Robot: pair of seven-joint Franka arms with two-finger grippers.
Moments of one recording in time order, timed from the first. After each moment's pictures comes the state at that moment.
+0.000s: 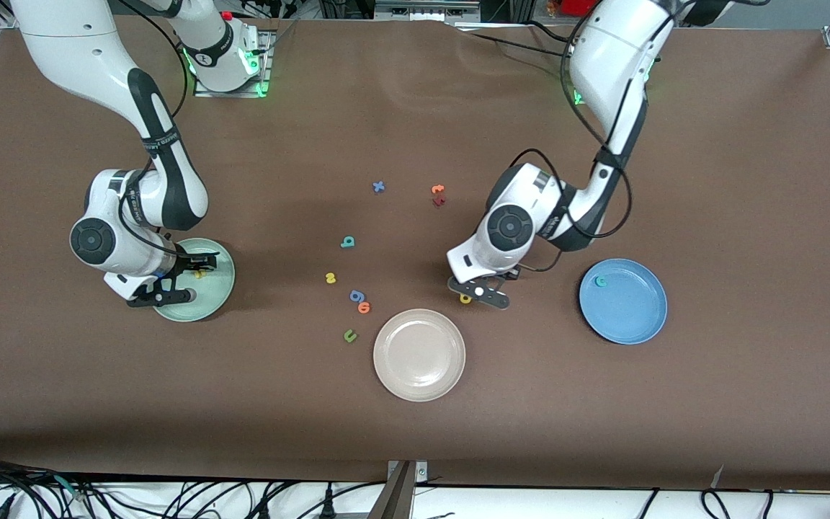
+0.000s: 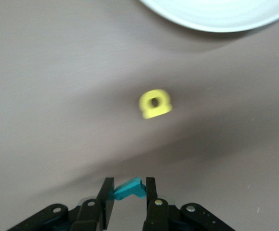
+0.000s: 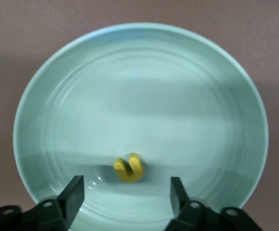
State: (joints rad) left arm -0.50 0.69 -0.03 -1.56 -0.05 2.11 -0.16; right arm 0.27 0.52 -0.23 -1.95 0.11 2.30 -0.11
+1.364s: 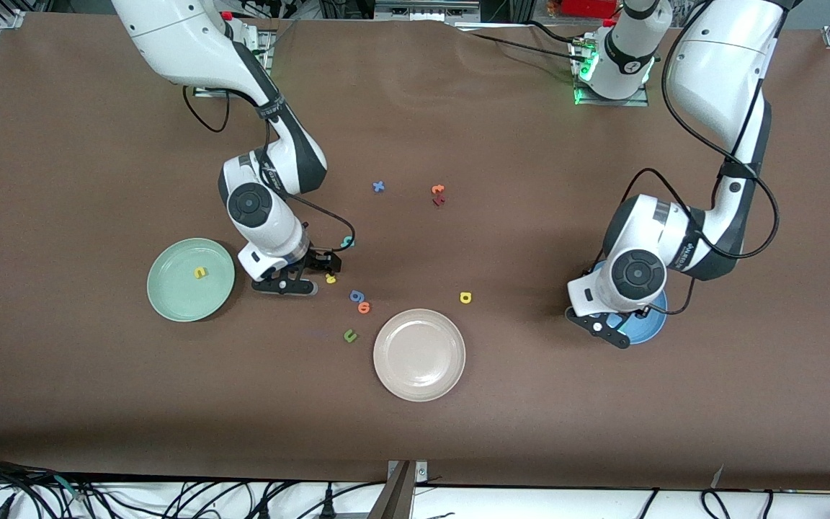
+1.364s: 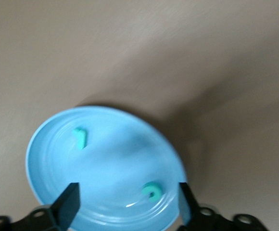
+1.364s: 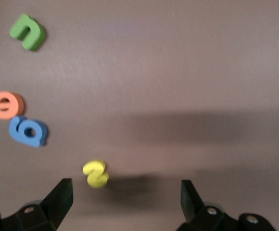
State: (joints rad) left arm -0.23 0.65 -0.06 -1.57 0.26 2.03 0.16; right arm 0.49 0.61 -0.02 -1.84 0.01 2.51 0.48
